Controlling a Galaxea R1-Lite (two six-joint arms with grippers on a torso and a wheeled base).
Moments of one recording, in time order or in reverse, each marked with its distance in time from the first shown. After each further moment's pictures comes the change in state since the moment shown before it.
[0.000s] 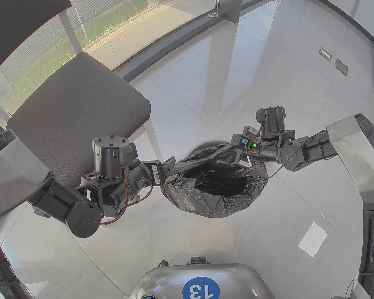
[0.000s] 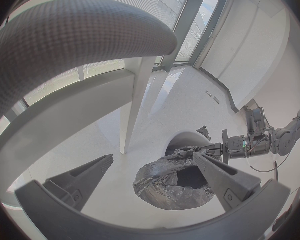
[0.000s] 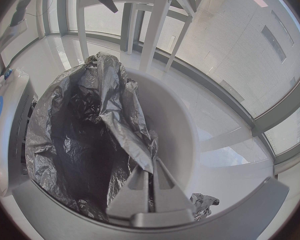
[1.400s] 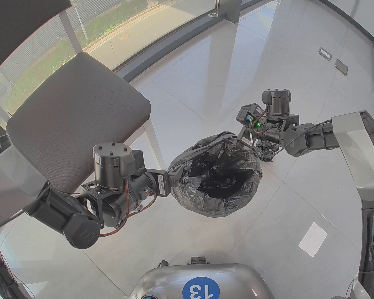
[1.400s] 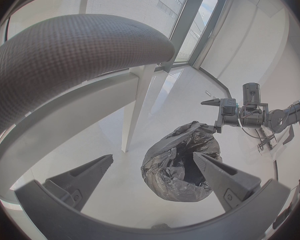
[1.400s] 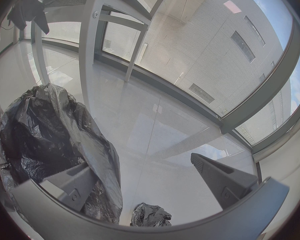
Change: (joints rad) left arm -0.051 -0.033 0.070 -0.044 -0.009 0.093; right arm -0.035 0.024 -0.178 0.003 -0.071 0.110
